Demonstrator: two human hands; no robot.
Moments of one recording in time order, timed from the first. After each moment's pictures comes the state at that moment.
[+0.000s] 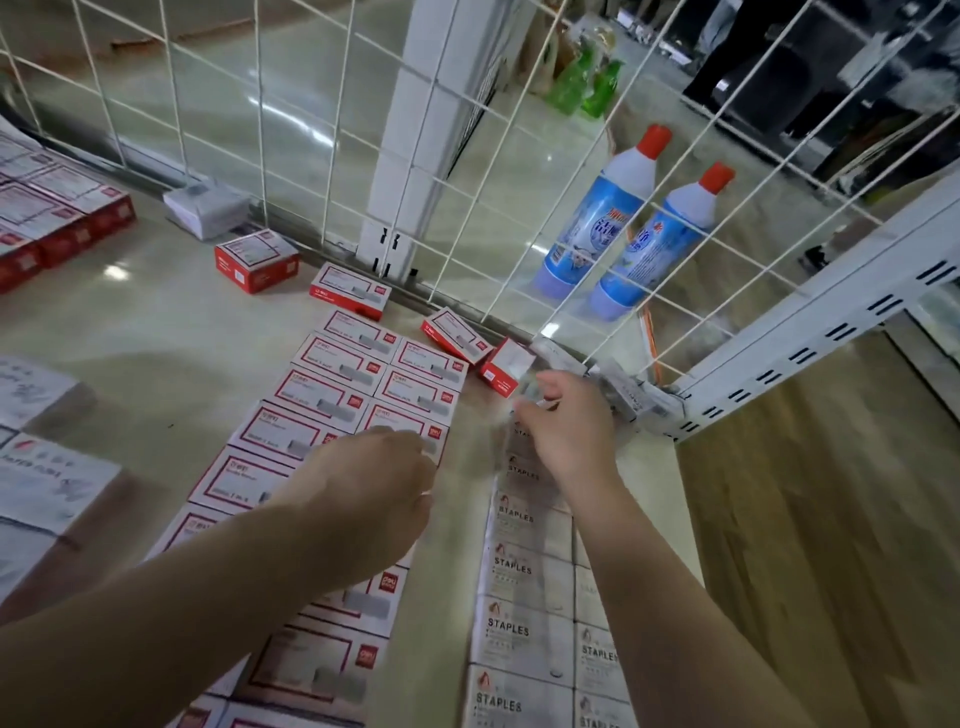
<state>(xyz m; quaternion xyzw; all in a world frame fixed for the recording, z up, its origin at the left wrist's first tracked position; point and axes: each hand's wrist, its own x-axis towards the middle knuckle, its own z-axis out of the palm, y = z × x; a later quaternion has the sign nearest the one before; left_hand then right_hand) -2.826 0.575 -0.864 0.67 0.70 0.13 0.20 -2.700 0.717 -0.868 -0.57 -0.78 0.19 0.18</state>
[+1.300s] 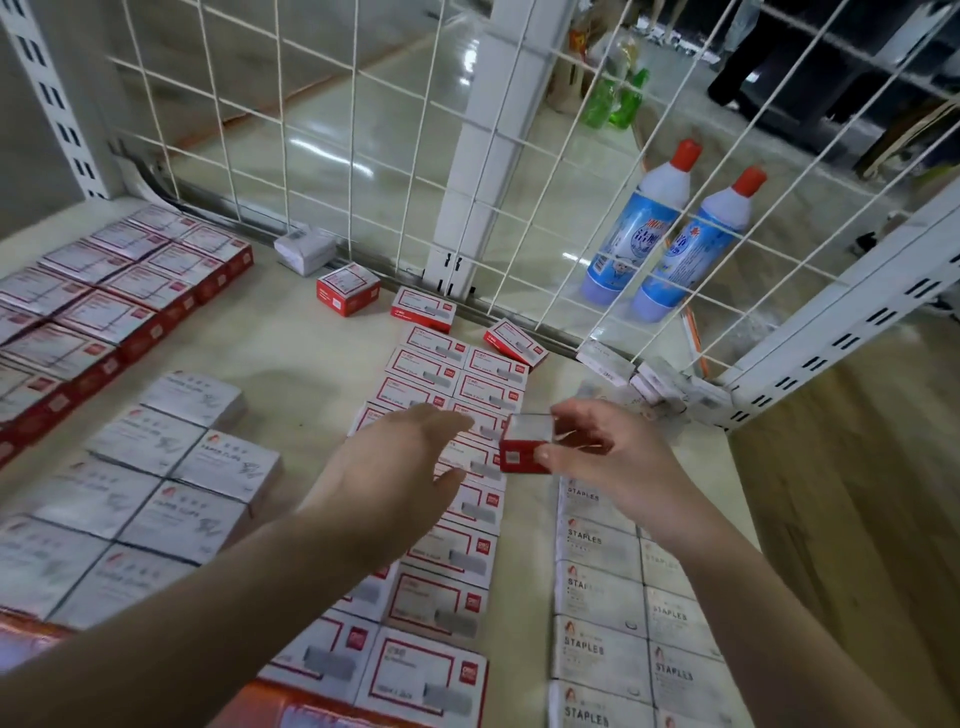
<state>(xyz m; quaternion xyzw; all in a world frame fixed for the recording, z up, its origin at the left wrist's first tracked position) -2.849 0.521 -0.842 0.58 0.75 0.27 0.17 -2.689 0.642 -0.825 -0.46 -0.77 0.41 0.13</state>
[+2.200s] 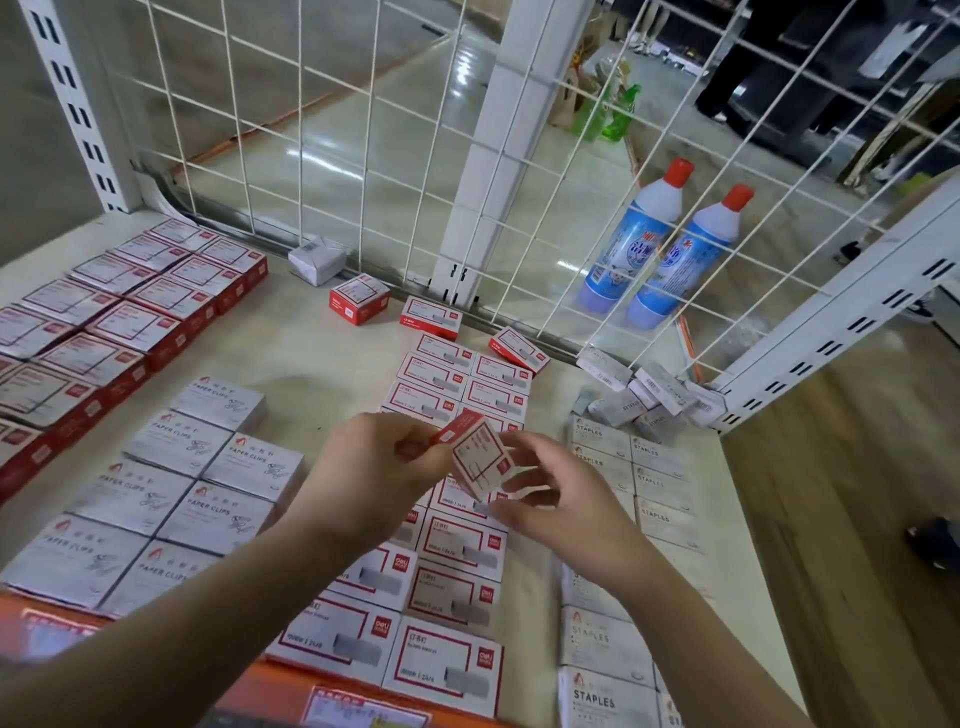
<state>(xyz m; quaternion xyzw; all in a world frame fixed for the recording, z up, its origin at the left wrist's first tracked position) -2.860 0.503 -0.839 0.43 0.74 0.41 0.32 -2.704 0.592 -0.836 -0.40 -0.80 0.44 0.10</state>
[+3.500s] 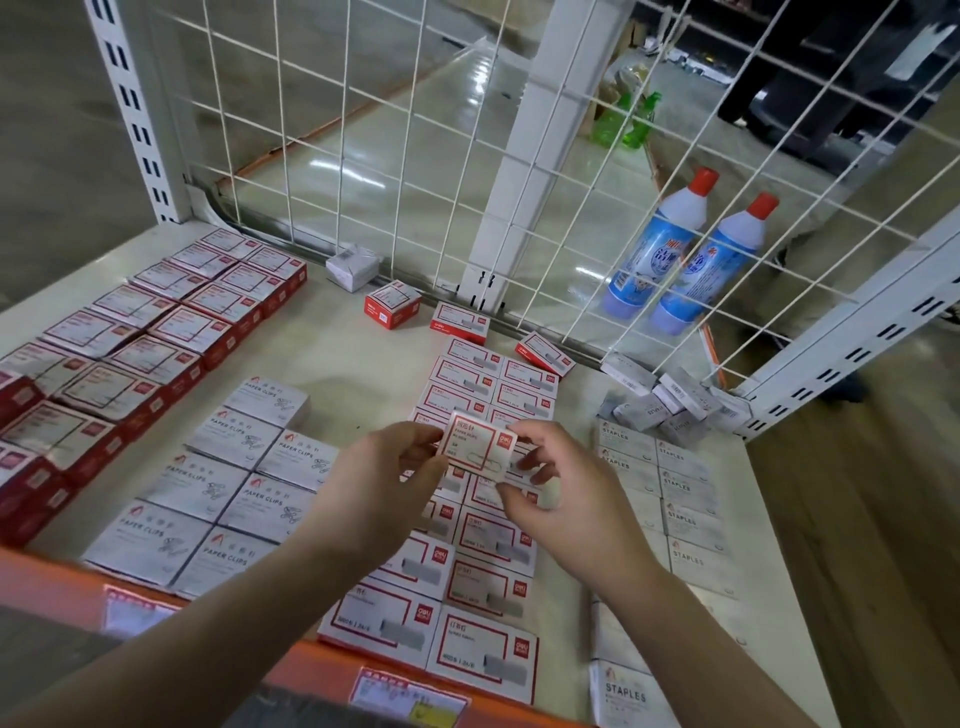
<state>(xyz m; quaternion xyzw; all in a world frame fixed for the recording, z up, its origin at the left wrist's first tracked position) -2.871 0.481 -0.851 0.41 0.75 0.44 0.28 -2.725 0.572 -0.833 -0.37 -0.88 0.27 0.13</state>
